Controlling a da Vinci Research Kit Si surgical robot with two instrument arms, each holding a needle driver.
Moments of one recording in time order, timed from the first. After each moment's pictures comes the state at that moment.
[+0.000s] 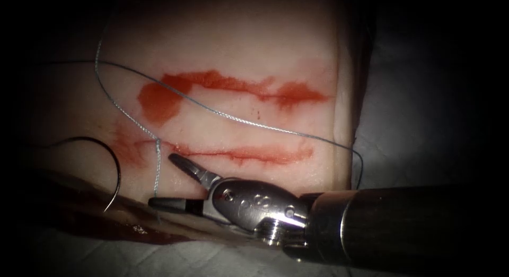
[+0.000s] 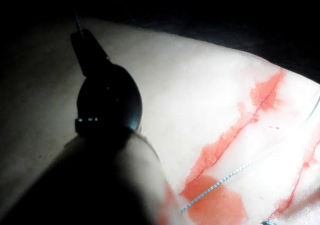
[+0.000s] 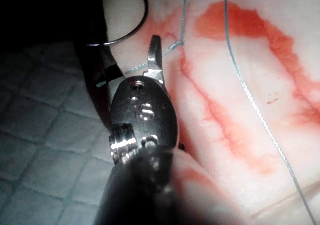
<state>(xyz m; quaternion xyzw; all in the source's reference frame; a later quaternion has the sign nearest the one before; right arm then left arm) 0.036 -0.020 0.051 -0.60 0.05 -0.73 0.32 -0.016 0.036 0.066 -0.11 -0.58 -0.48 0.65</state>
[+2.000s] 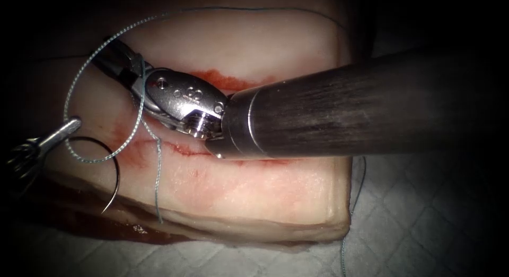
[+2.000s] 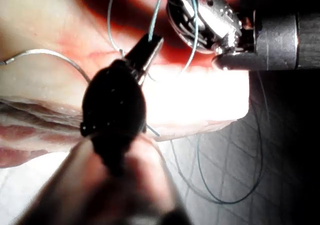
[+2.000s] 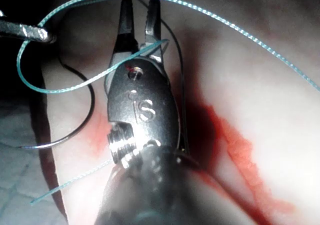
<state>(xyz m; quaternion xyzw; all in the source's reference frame) 0.046 -0.009 0.055 -0.69 -0.07 -0.62 0.37 -0.010 0.010 0.064 0.12 -0.57 -0.65 0.48</state>
